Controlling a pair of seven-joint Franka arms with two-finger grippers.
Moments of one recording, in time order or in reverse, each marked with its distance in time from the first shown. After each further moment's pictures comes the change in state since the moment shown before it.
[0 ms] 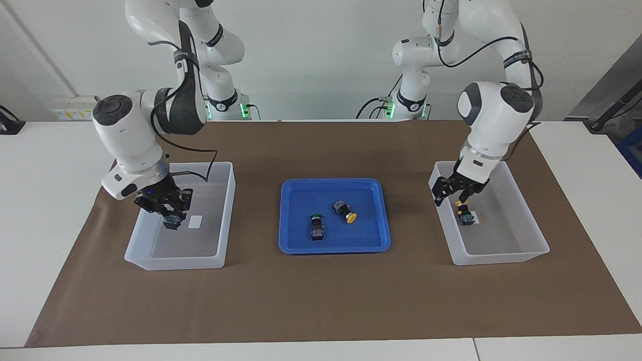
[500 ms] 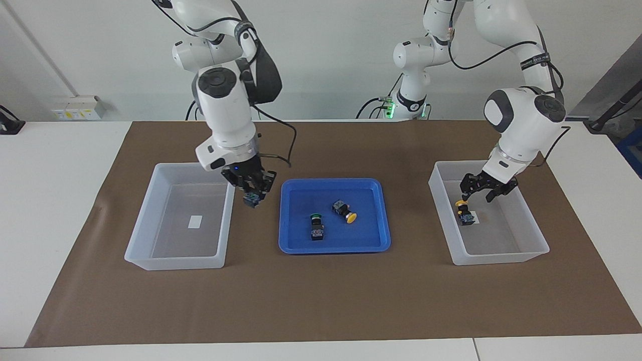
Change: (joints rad) left arm 0.237 -0.013 0.012 -0.072 0.011 -0.021 0.551; right arm 0.269 -0.033 0.004 0.180 0.009 -0.263 0.479
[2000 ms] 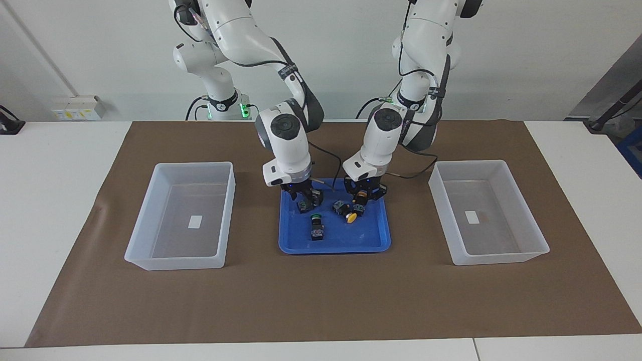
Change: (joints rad) left arm -0.502 0.111 0.008 0.009 0.045 0.117 -0.355; right arm 0.289 0.181 0.025 -0.178 0.111 0.325 0.641
